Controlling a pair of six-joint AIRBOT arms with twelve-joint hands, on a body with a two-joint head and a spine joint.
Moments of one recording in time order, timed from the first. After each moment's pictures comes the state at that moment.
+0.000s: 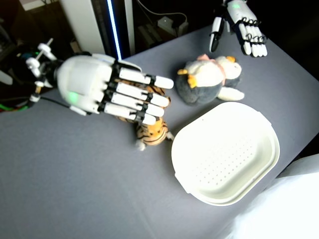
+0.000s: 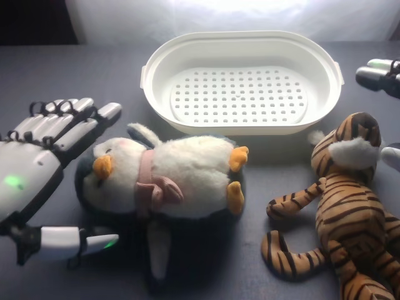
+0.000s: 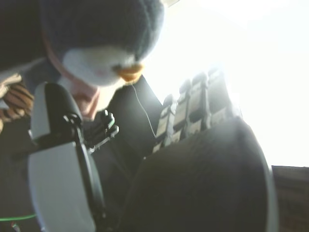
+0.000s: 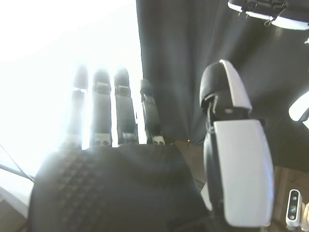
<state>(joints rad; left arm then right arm) 1.21 -0.76 0.84 -0.39 -1.25 1.05 -1.29 -0.88 1.02 0.15 1.40 -0.58</state>
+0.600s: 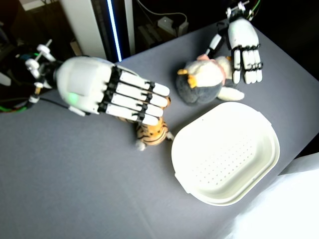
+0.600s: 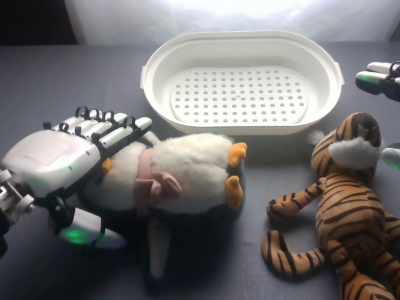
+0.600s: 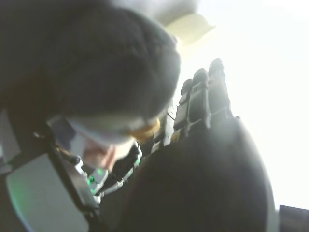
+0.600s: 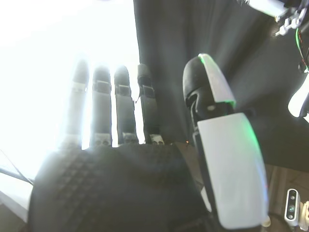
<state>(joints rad) 1.02 -0.85 1.02 -0.39 -0.82 1.18 -1.29 -0.88 1.03 0.15 1.40 -0.57</state>
